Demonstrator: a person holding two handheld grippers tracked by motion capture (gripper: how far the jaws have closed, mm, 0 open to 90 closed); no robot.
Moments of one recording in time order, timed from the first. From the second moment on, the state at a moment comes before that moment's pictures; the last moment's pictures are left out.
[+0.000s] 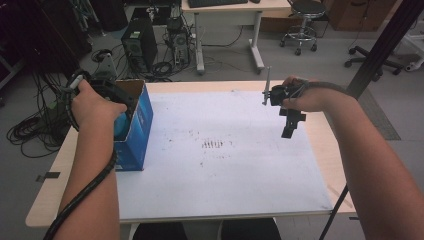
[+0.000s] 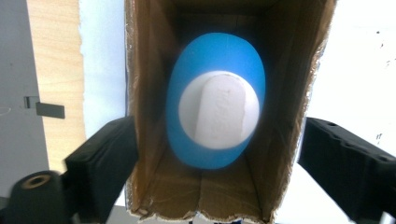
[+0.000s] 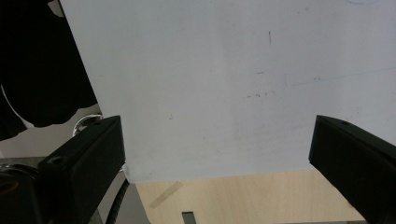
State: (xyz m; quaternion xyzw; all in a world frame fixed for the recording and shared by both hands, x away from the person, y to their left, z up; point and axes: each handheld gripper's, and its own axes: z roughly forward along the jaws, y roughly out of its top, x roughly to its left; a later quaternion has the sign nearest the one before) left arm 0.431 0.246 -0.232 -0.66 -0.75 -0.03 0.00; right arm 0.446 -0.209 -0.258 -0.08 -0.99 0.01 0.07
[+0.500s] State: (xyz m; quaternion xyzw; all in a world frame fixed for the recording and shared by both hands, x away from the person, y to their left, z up) left arm 0.426 0.230 -0.207 -0.69 -0.72 -0.05 0.00; right arm 0.445 -0.210 -0.257 -0.08 -0.99 0.01 0.07
